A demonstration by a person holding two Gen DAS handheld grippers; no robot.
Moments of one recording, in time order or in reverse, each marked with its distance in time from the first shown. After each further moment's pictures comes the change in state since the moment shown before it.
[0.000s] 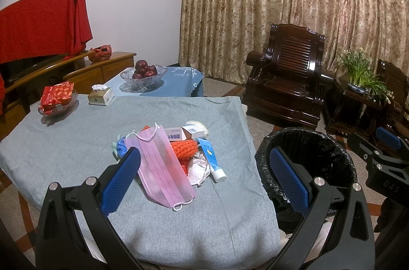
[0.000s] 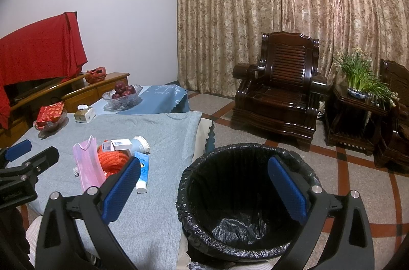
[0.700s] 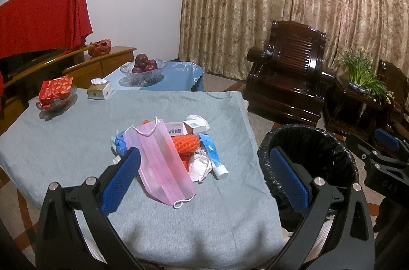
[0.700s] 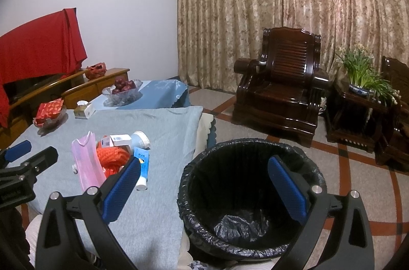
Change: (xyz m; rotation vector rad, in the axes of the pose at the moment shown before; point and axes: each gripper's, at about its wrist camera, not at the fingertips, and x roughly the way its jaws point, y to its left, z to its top) left arm 0.013 0.003 -0.023 -0.008 0.019 0.003; right arm 0.017 -0.003 -0.014 0.003 0.032 0.010
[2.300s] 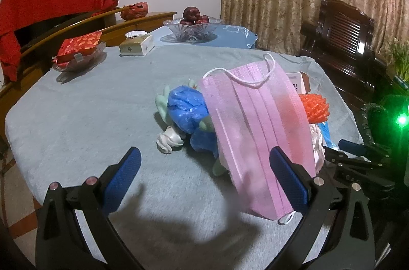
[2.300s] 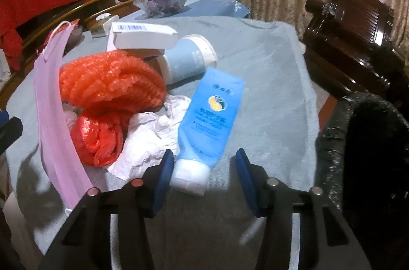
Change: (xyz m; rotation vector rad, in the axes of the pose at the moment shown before) left arm 0.138 0.130 -0.046 -0.095 0.156 0.181; right arm 0.232 0.129 -0.070 -0.153 0.403 0.218
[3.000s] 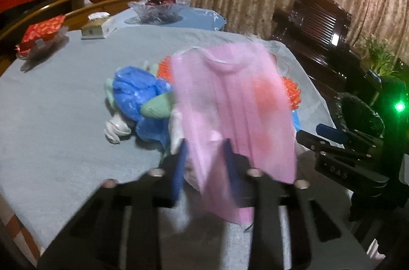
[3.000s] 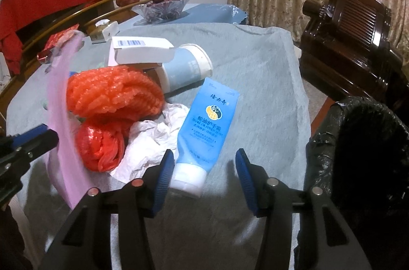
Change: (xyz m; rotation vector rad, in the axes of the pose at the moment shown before) left arm 0.029 -0.027 -0.005 0.002 0.102 -0.207; right arm -0.010 -0.003 0.003 0.001 -0.036 -0.014
